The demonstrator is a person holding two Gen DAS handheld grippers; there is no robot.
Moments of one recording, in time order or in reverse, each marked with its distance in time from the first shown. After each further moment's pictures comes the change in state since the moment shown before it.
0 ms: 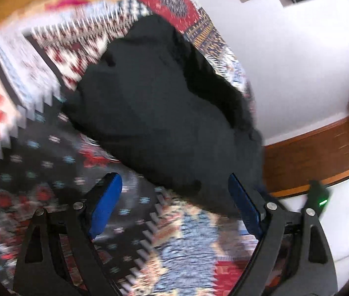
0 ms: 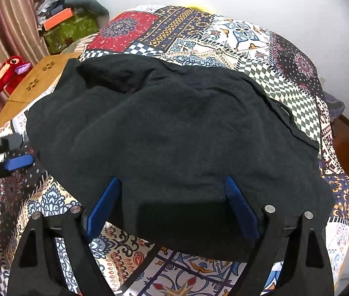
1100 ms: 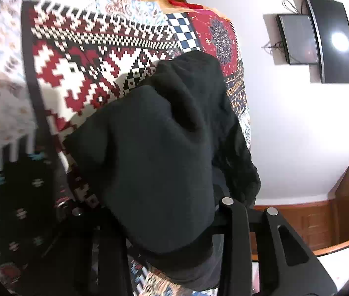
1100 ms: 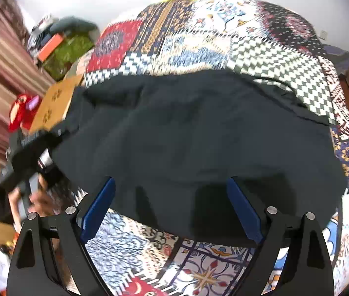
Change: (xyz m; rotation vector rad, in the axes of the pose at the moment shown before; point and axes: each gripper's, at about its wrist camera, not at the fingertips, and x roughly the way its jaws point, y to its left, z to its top) left arm 0.040 0.021 0.047 -0.335 -0.202 -0.026; right arm -0.028 -0.026 0.016 0.259 0.063 0.174
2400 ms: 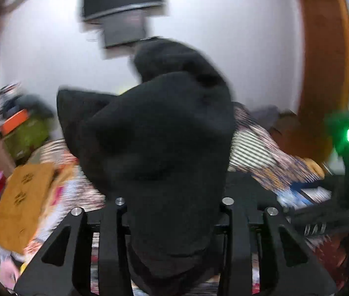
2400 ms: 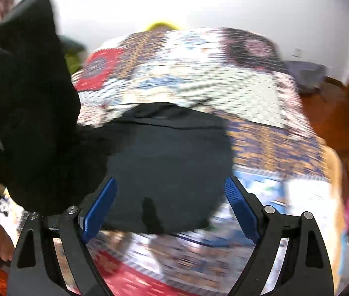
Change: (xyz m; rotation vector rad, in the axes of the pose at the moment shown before) left arm -0.021 -0.223 -0.201 1.353 -0.227 0.288; right arm -0.076 -0.057 -0.052 0.013 -0.146 -0.147
